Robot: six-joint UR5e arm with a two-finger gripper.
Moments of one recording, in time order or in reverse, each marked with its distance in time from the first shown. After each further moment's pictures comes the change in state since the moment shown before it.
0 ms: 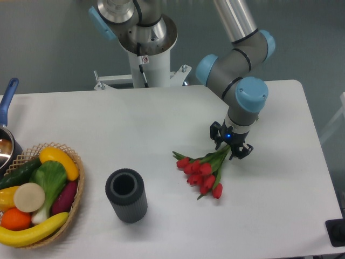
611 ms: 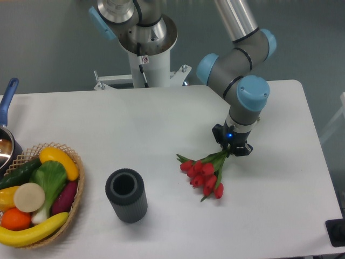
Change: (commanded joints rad) arm 0.008 0.026 0.026 -0.003 -0.008 0.002
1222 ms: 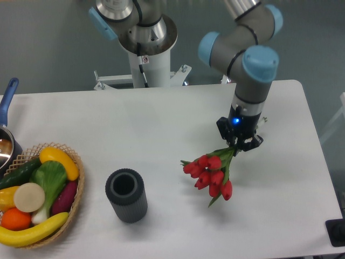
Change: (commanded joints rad) arm 0.028 0.190 0.048 -0.012 -0.346 -0.095
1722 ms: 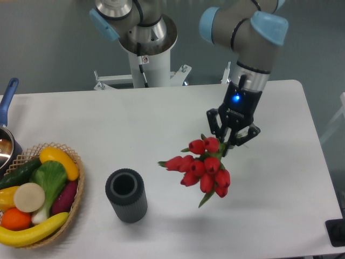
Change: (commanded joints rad) arm 0.014 0.063 0.005 0.011 -0.405 -0.150
